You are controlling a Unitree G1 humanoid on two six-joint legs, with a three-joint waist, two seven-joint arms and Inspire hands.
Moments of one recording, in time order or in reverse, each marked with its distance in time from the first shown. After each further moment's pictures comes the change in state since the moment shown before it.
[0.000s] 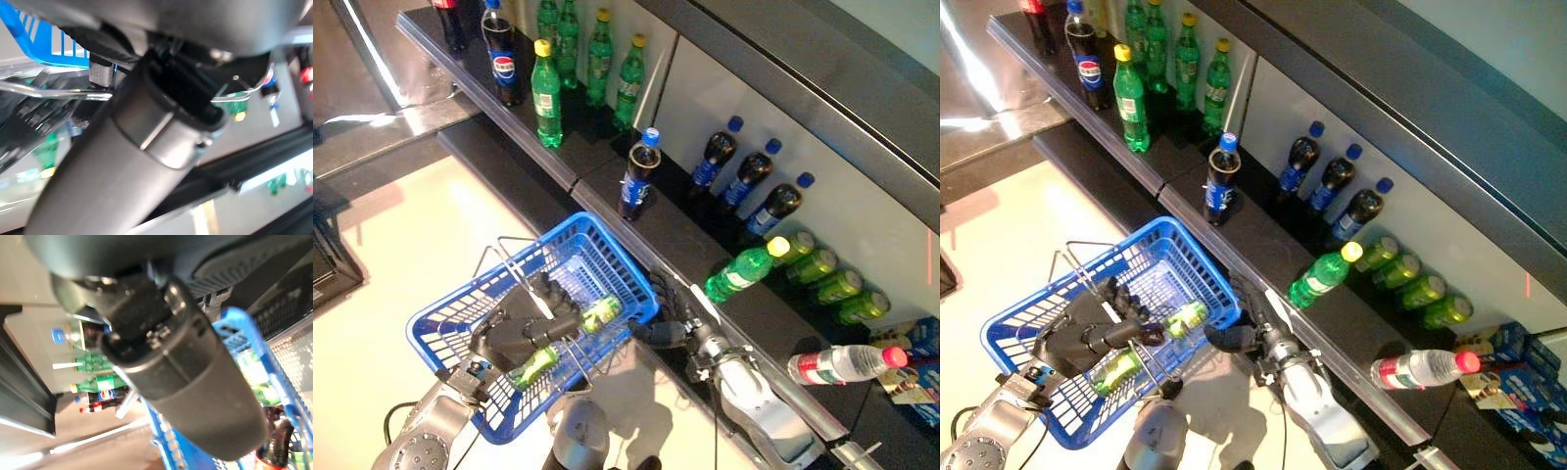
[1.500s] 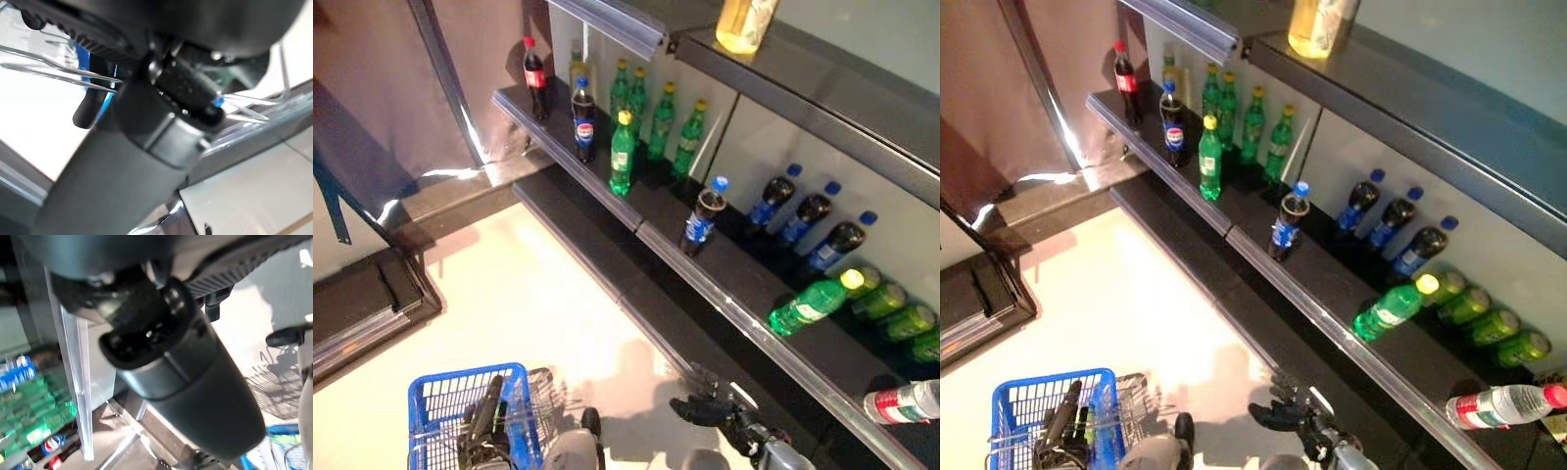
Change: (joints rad) left arm -0.164 -0.373 0.022 0.892 -0.183 -0.548 0.642; right arm 0.258 0.051 -0.164 0.521 0.241 -0.174 0.302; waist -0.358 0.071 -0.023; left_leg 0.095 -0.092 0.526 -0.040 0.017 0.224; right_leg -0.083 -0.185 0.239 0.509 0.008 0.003
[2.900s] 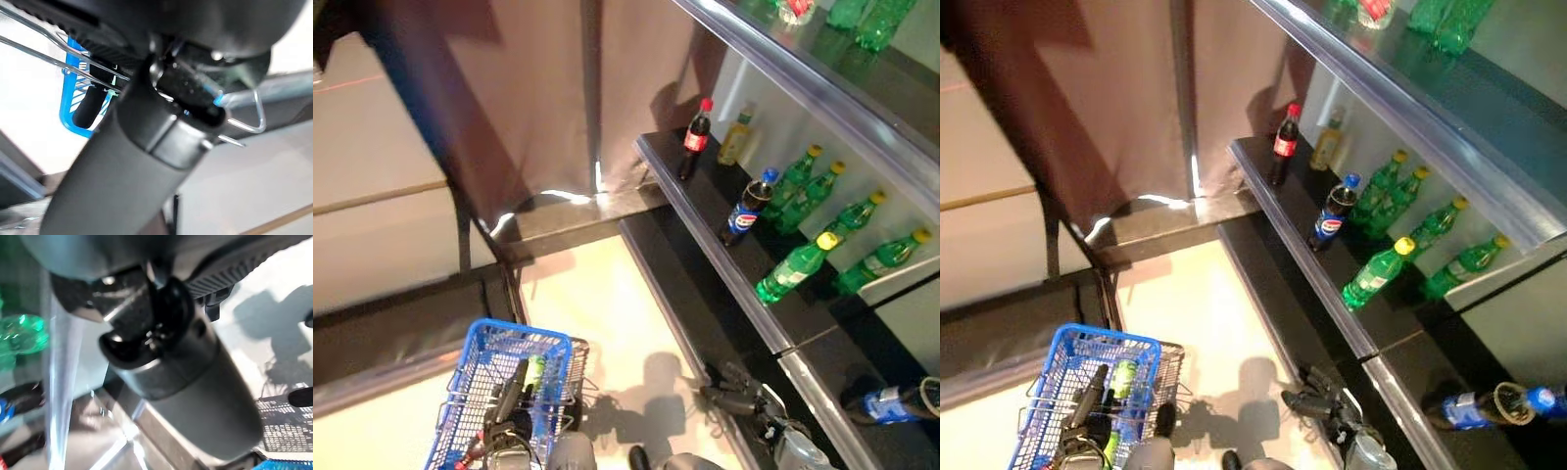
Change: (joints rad) left arm -0.039 0.006 -0.198 0.003 0.013 0.035 -0.101; right arm -0.085 -0.009 -0.090 0.262 0.116 -0.010 -0.108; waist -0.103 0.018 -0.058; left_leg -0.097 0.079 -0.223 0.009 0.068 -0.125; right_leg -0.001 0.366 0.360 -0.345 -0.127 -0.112
